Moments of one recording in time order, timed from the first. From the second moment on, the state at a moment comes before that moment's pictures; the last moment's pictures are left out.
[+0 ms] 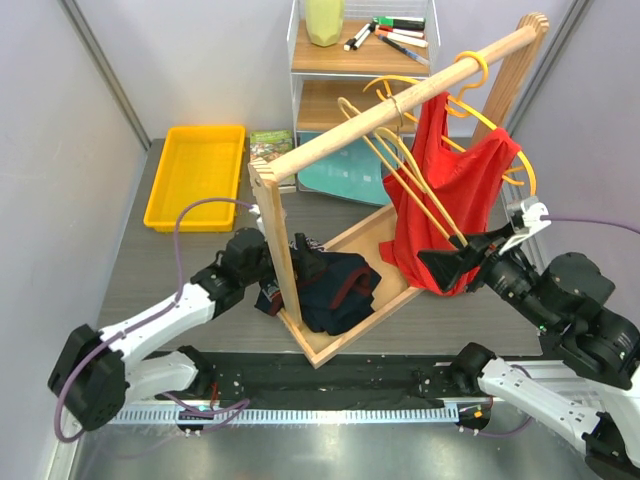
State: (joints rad) left arm -0.67 1.07 0.59 0.11 0.14 -0.60; right arm 0.75 0.57 1.22 -0.76 0.12 0.34
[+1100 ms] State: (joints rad) left arm -0.74 1.78 1.10 -0.33 0.25 -0.43; right arm 0.75 0.49 1.19 -0.82 0.21 0.34
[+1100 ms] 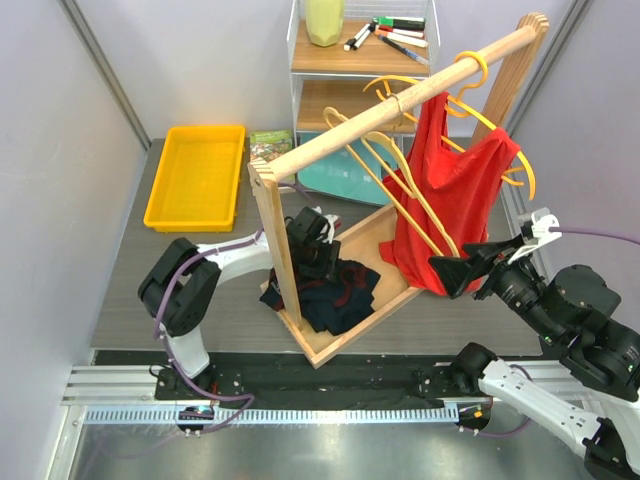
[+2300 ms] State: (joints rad) left arm -0.03 1.31 1.13 -0.17 0.34 -0.79; right arm 0.75 0.44 1.13 -0.82 0.21 0.36
